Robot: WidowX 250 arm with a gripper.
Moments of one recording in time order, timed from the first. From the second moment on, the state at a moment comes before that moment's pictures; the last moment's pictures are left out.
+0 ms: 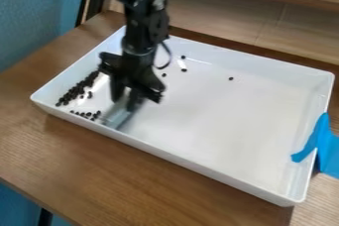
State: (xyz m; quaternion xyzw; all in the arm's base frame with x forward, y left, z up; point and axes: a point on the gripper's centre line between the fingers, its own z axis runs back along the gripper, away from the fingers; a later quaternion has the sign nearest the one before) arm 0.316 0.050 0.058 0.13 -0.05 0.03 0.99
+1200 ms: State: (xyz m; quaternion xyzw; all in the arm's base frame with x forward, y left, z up) arm 0.358 -0.122 0.067 0.08 -0.09 0.07 0.99
